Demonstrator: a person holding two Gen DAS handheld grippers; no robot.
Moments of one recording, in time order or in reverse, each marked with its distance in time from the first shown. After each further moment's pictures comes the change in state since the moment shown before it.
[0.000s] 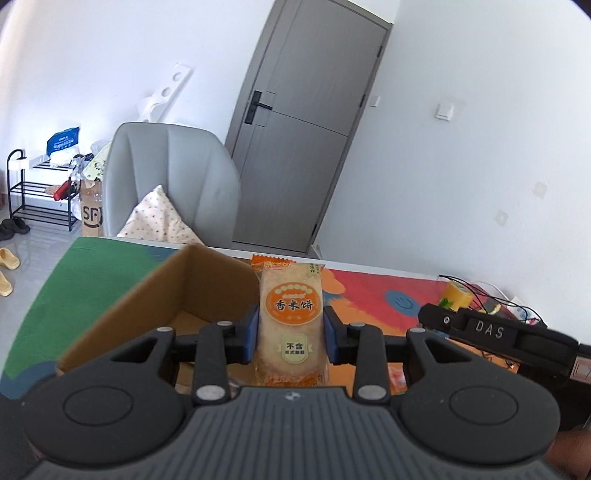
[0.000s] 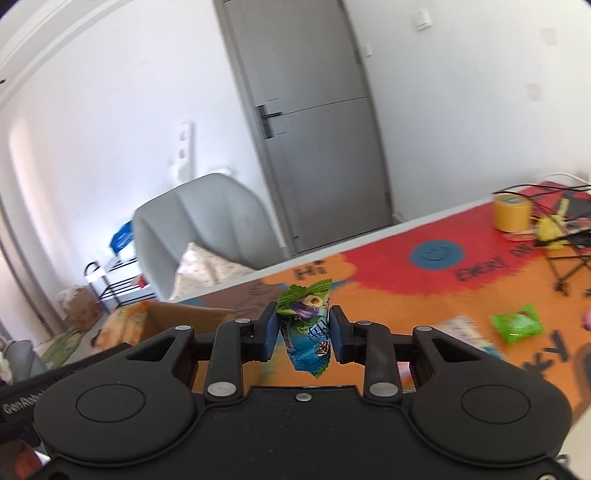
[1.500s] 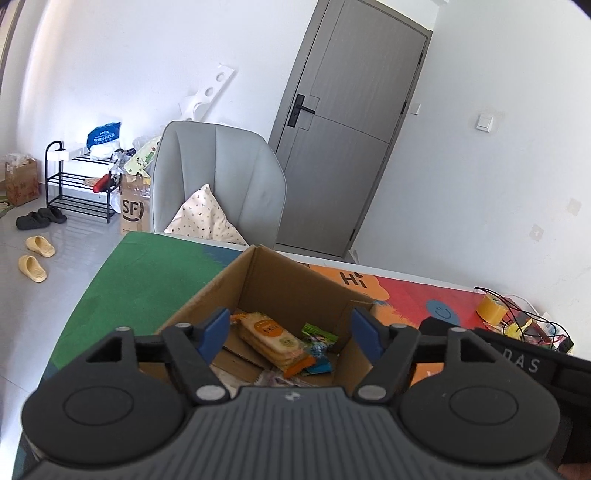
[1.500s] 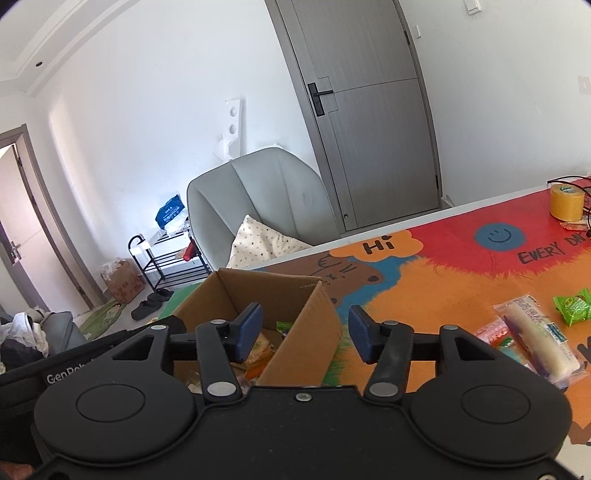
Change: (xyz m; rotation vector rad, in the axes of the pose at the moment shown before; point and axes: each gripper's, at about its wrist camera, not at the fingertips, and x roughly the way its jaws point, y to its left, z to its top) left arm -0.020 0.025 0.004 -0.049 -0.014 0.123; right arm -0.011 0.037 -0.012 -0.033 0.065 0.133
